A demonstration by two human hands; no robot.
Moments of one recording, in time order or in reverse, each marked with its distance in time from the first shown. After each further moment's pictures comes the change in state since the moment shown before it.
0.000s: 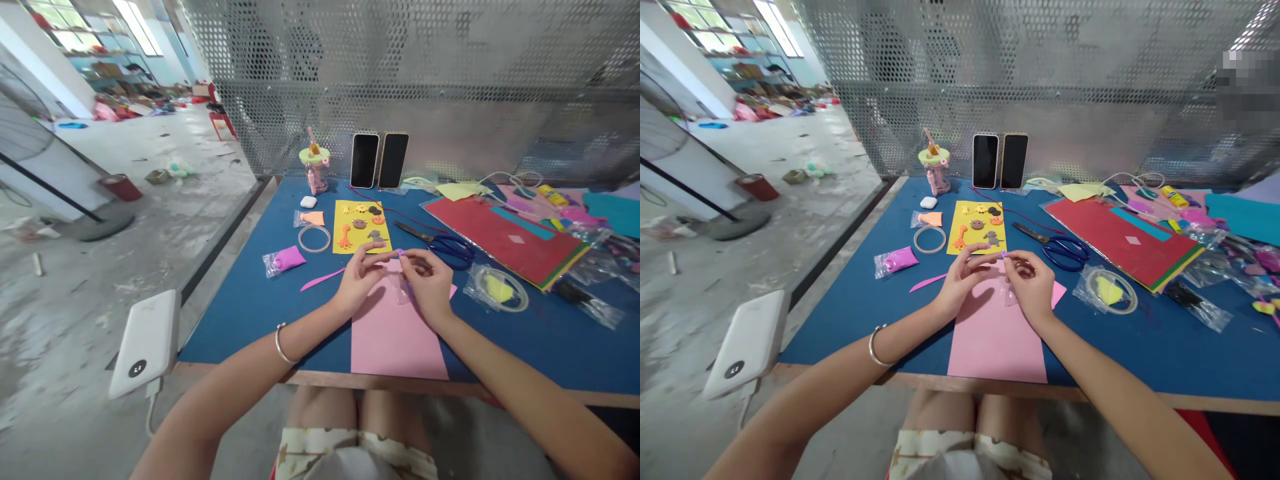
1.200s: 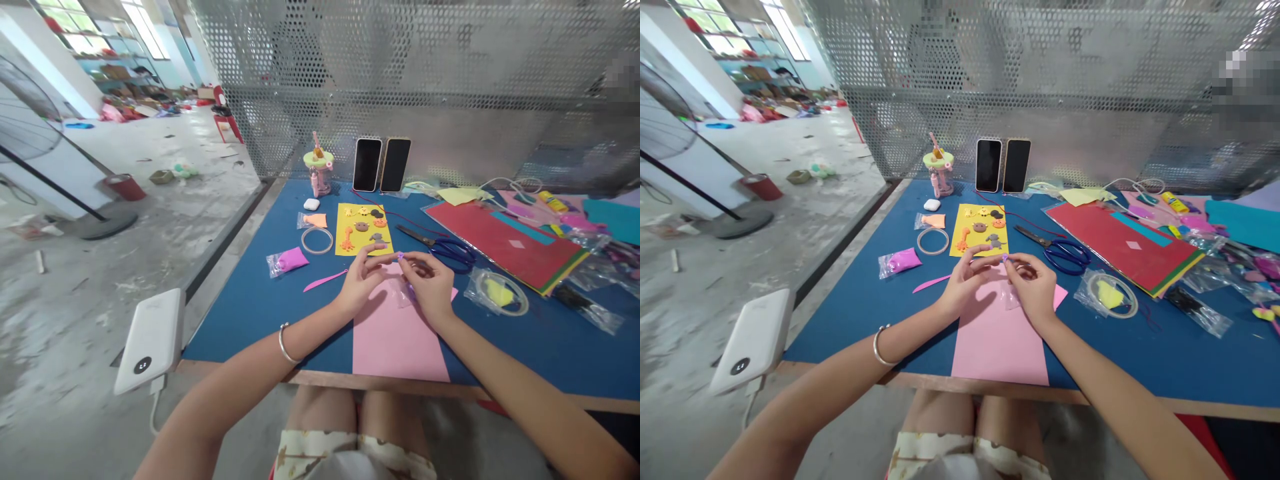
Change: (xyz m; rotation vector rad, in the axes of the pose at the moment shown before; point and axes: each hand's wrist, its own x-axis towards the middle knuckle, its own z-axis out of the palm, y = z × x) left_hand -0.001 -0.004 -0.002 -0.064 -0.004 -0.016; right_hand 0.000 -0.003 0.001 -0.044 -0.002 0.006
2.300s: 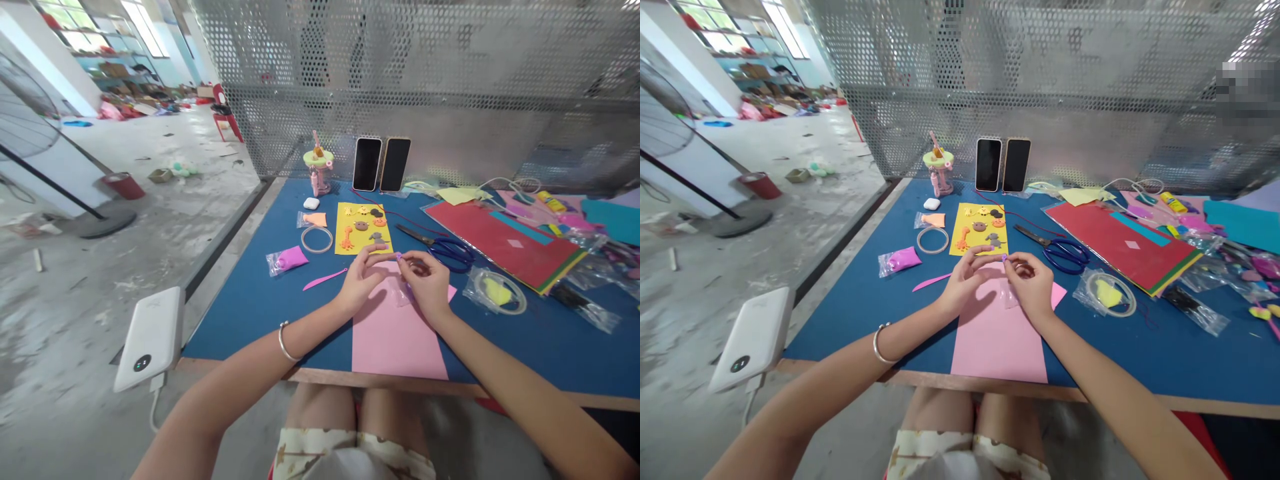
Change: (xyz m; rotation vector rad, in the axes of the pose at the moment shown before) left_hand 0.000 -0.002 0.000 0.031 -0.013 0.006; right_hand 0.004 0.007 0.001 0.001 -0.017 0.018
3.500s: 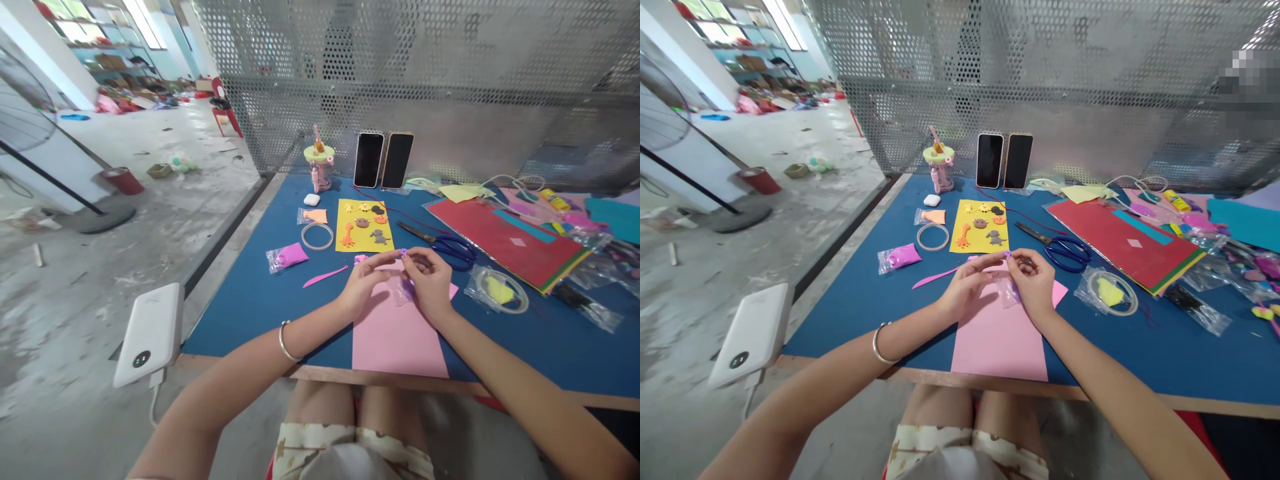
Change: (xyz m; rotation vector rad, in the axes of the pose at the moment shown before) left_hand -0.003 -0.001 0.005 -0.179 -0.005 -0.184; right_hand 0.001 0.007 0.000 0.159 -0.003 0.011
